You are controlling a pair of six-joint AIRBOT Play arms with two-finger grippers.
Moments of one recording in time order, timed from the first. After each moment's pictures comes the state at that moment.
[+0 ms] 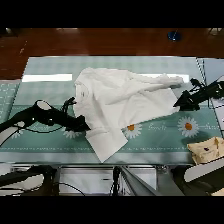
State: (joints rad) left arm -0.09 -1.41 0.60 0.71 -1.08 -1.16; right arm -0.44 -1.86 1.38 -1.06 1.56 1.27
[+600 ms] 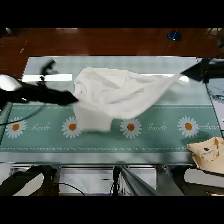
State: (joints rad) left arm -0.02 -1.04 0.98 0.83 -1.18 -1.19; right arm -0.44 -1.40 1.39 -0.53 1.51 1.18
